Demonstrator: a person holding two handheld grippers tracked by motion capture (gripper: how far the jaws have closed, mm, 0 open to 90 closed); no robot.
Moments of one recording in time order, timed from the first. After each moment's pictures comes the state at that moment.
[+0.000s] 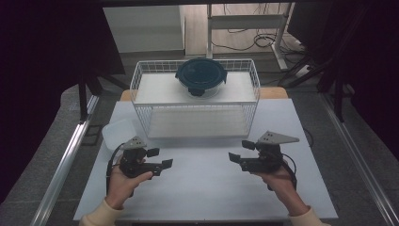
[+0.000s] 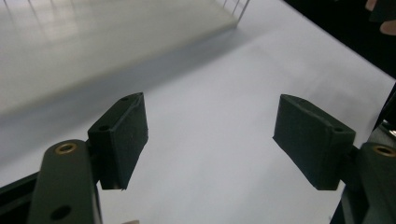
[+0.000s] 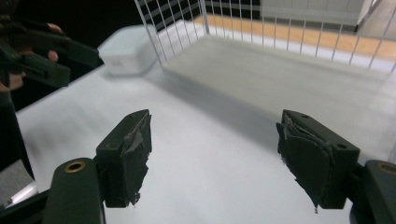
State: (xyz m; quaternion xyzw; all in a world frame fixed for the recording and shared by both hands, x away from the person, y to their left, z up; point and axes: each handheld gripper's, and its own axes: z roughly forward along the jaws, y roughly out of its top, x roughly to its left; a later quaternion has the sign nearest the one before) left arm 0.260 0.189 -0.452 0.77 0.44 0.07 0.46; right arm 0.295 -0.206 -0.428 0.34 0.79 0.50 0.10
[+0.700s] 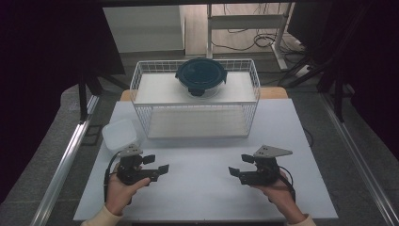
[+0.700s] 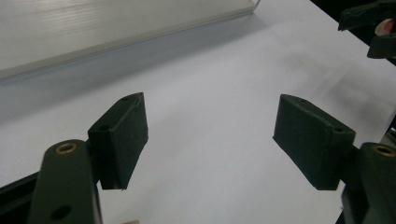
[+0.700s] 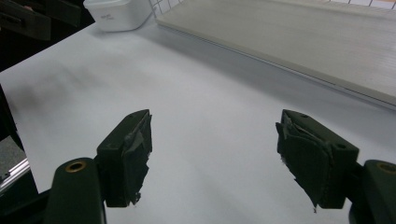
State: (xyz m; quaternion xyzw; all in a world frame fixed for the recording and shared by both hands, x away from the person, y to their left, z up) left arm 0.251 0.196 -0.466 0.76 0.46 0.07 0.46; right arm 0.283 -0.209 -0.463 0.35 0.81 0.46 0.09
